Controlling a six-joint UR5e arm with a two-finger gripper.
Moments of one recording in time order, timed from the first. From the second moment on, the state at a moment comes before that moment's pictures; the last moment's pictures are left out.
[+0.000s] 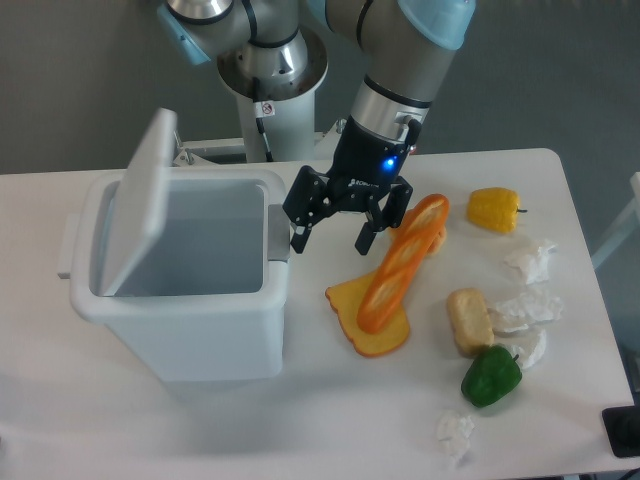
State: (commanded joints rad) arm 2.62 -1.67 -1.66 -1.14 1.00 0.20
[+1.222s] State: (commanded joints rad) arm 2.66 -1.65 -1.57 -1.13 1.23 0.72
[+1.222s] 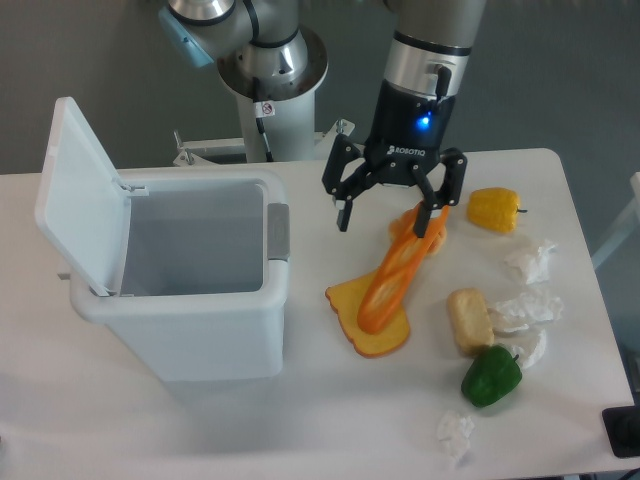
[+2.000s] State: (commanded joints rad) arm 2.66 -1.65 -1.58 -1.13 1.43 0.95
